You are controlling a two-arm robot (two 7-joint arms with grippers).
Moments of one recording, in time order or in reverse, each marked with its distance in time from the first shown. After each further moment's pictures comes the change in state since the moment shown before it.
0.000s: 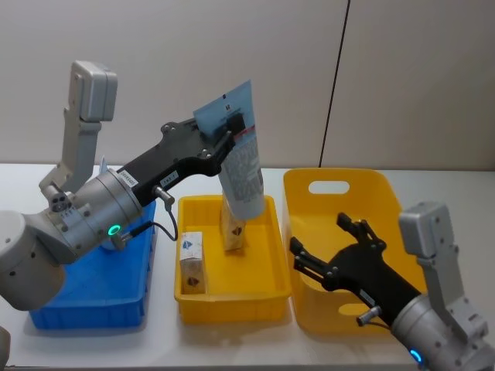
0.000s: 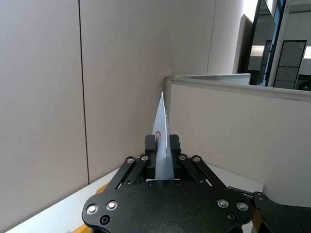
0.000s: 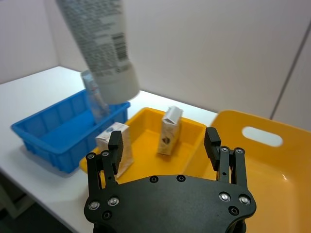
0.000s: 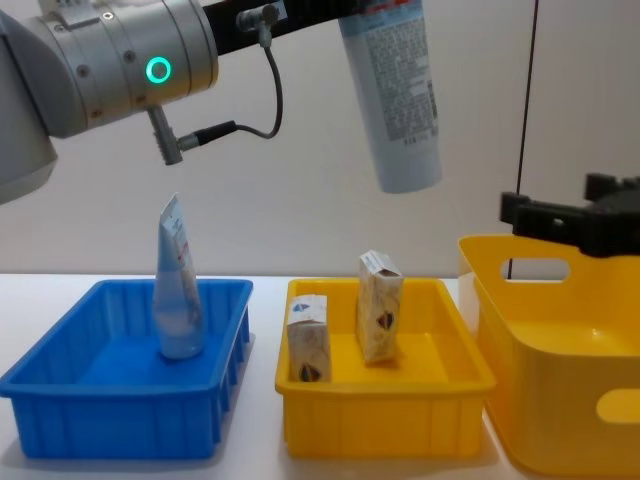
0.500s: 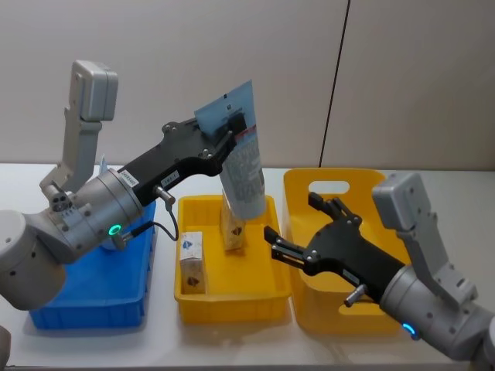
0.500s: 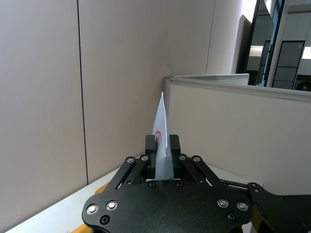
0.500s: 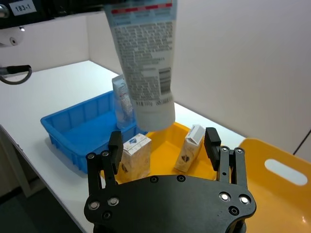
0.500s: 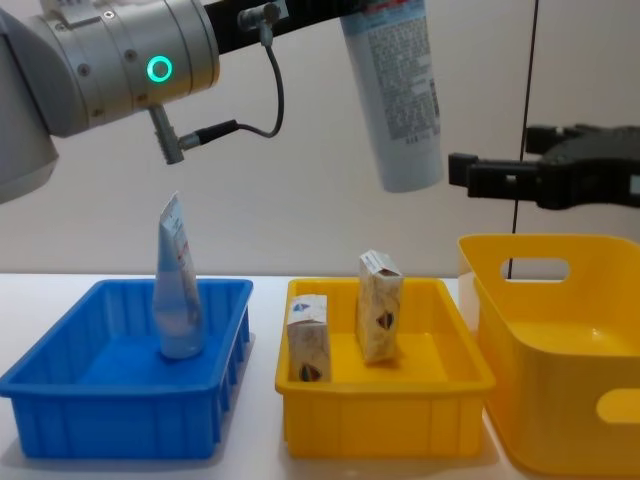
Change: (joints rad) left arm -0.001 0.000 0.001 0.000 -0.002 0.001 -0.003; right arm 0.113 0.053 -0.055 -0.017 -0.001 0.069 0.116
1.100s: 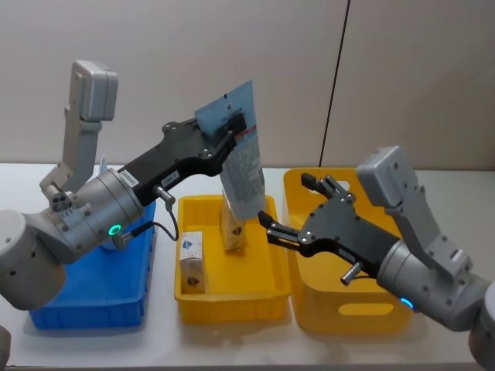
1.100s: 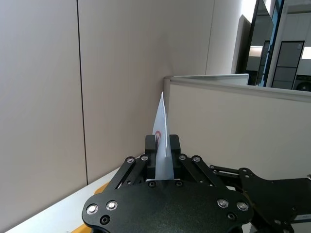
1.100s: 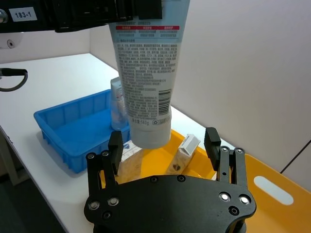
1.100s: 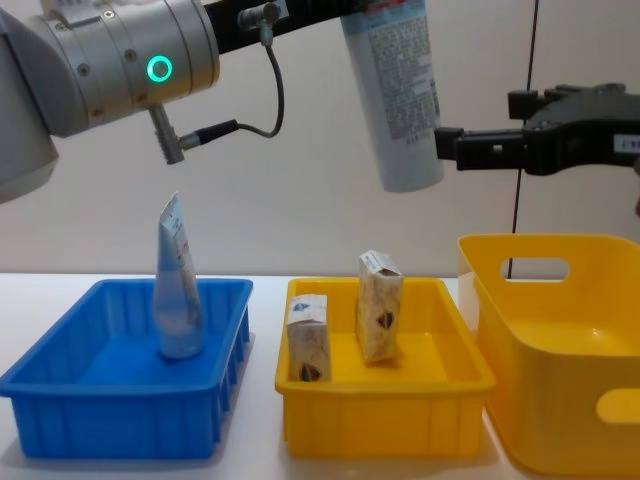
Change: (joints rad) left arm 0.000 0.000 0.000 0.000 -0.001 0.000 -0.001; right arm 0.095 0.025 -0.032 0.007 -0.046 0.047 0.032
